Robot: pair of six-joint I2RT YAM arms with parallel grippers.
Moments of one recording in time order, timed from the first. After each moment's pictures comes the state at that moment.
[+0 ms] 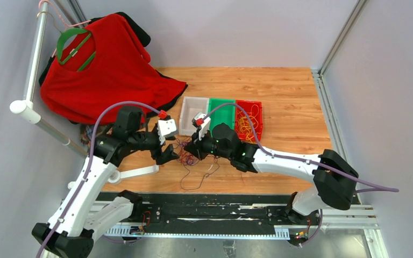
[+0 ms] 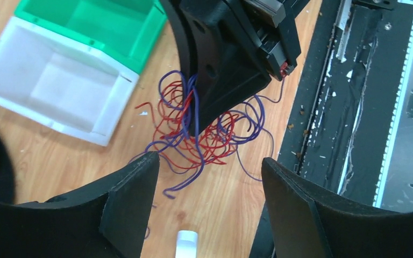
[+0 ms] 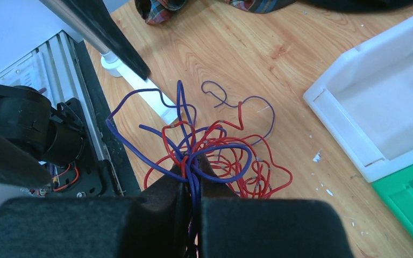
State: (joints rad) left arm -0.36 0.87 1.02 -0.88 0.71 0.59; right arm 1.05 1.46 0.88 0.29 -0.11 0.24
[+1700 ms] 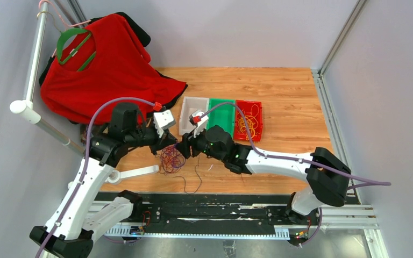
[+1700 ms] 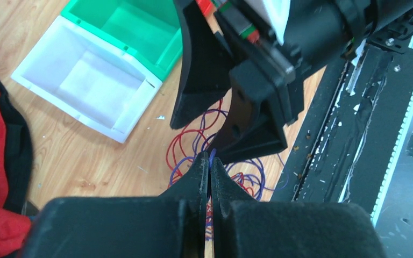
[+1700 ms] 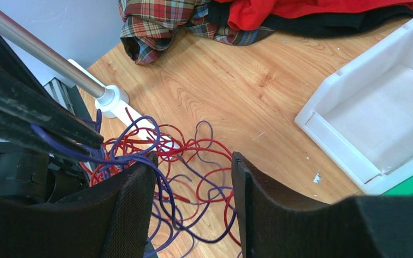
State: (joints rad) left arm -0.37 0.87 1.06 -0.83 0.64 0.44; right arm 1.10 1.51 0.93 0.38 0.07 0.31
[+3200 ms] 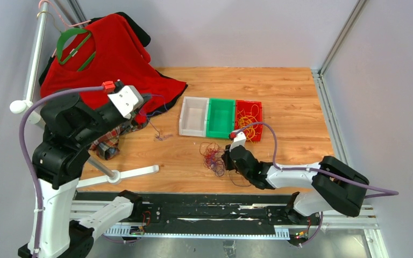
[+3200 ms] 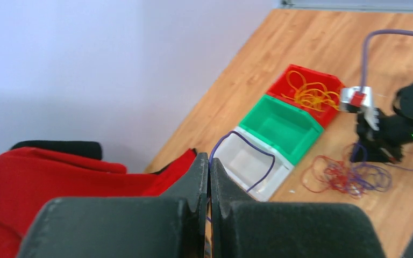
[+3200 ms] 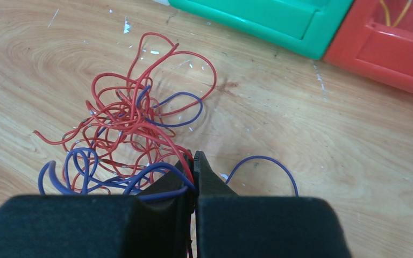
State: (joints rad) left arm -0.37 0.92 1.68 -0.87 0.44 0.53; right arm 1.00 1.39 0.44 0.40 0.37 0.49
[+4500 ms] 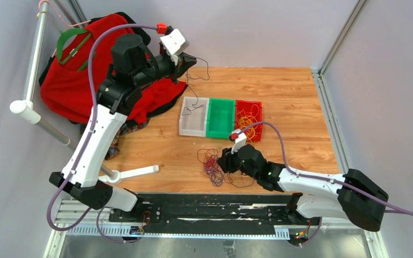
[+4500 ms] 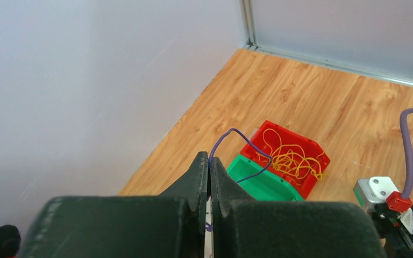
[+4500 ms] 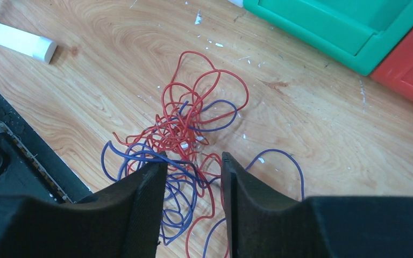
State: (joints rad) left arm -0.47 1.40 1.86 -0.53 0.46 0.32; right arm 0.99 1.17 0.43 0.27 0.17 0.41
